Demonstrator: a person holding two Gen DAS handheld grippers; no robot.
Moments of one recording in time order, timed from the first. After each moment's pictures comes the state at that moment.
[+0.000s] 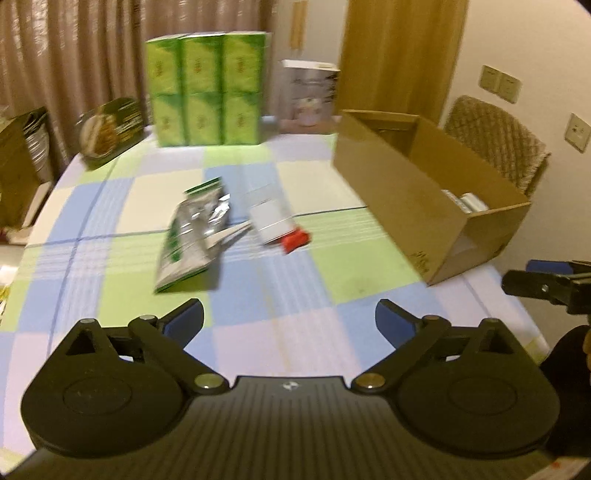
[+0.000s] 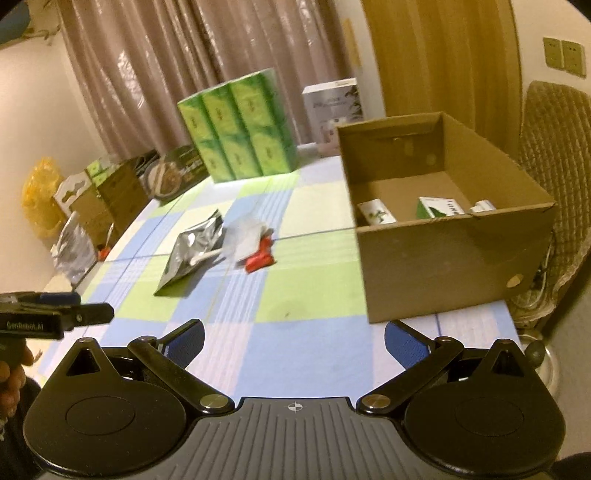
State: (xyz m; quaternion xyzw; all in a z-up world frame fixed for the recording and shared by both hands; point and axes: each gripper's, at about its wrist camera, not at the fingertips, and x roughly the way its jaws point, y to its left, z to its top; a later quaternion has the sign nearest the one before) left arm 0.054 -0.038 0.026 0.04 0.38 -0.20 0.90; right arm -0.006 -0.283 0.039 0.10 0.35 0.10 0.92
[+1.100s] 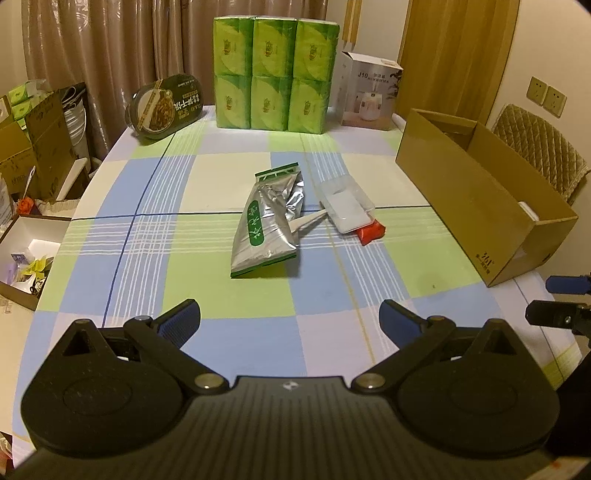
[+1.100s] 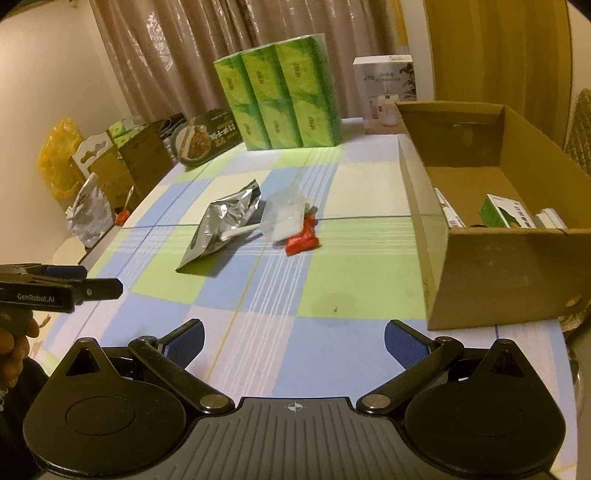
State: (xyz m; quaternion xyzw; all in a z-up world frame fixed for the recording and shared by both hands) left arm 0.086 0.022 0.015 0.03 0.39 -0.16 0.90; right arm 0.033 -0.233 0.021 0.07 0.39 0.14 0.91
